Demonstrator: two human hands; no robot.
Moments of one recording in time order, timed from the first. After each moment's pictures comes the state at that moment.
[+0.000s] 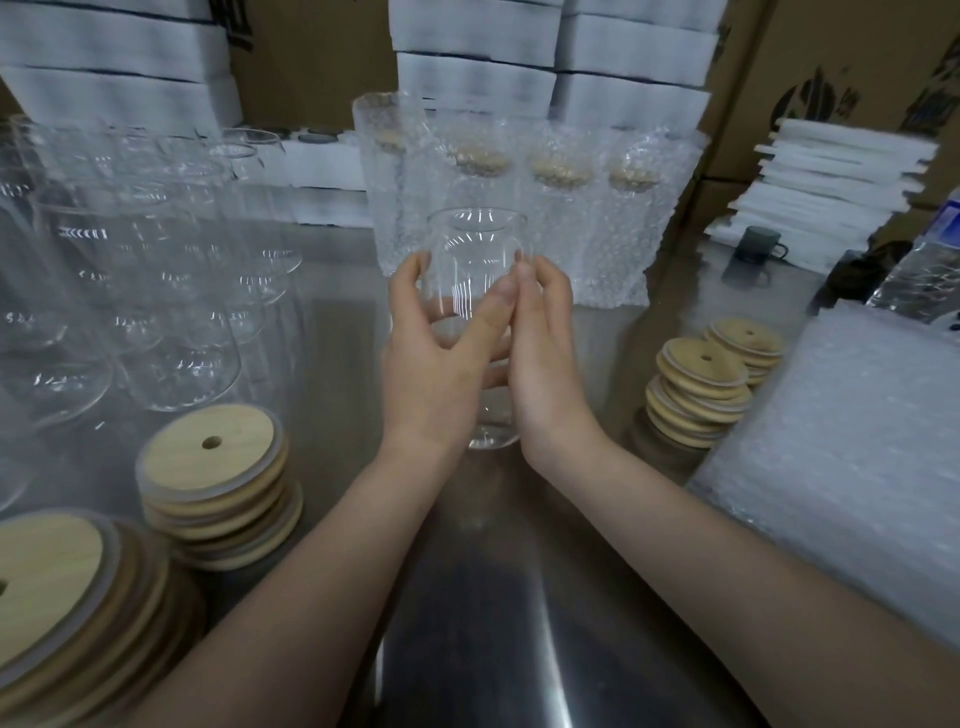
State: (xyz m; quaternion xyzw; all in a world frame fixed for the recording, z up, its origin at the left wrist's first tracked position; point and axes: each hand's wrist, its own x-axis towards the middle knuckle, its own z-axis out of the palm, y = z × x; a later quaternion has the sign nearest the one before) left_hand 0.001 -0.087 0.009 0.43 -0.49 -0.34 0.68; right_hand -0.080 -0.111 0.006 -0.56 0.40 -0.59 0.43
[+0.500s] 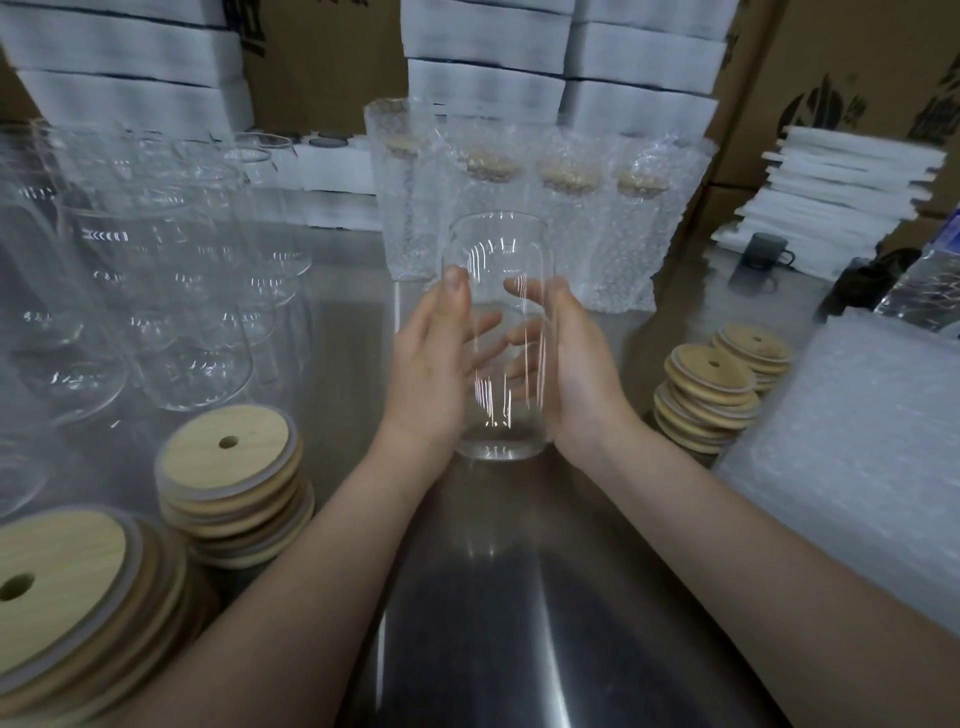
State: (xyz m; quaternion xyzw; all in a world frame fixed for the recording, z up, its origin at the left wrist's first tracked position) left_hand 0.007 -0.085 0.015 0.37 -0.43 -0.49 0.66; right_hand -0.099 -0.118 0.016 -0.47 0.41 -0.55 0.55
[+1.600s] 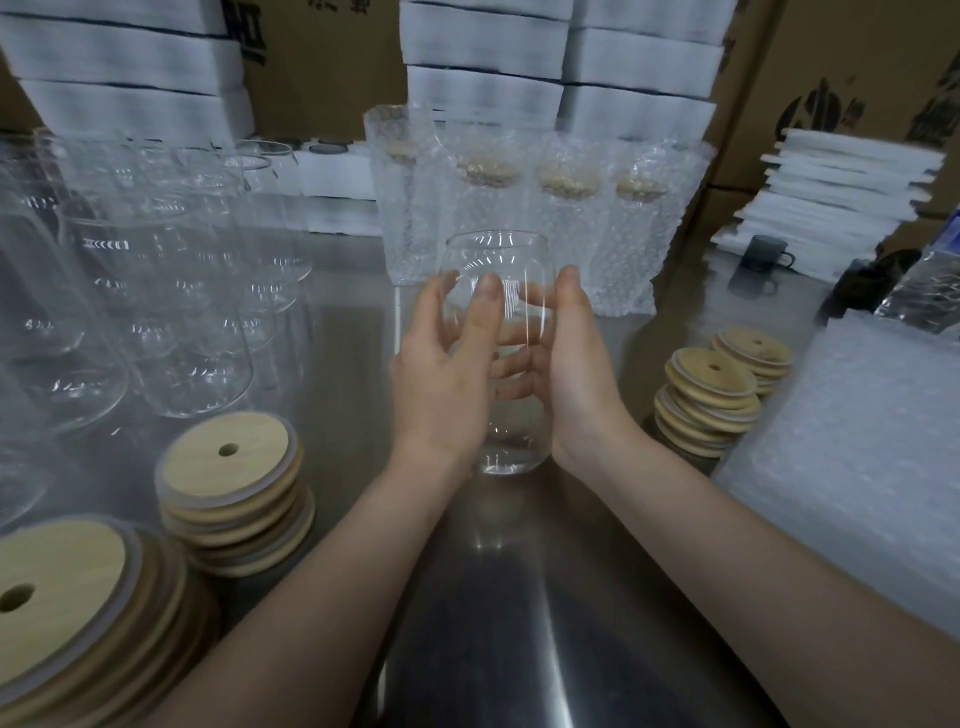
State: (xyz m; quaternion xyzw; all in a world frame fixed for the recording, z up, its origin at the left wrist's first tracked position) left_hand 0.000 -0.078 0.016 0.44 -0.46 -0.37 0.67; right_hand -0.091 -0.118 0.017 -0.49 0.43 -0.56 0.50
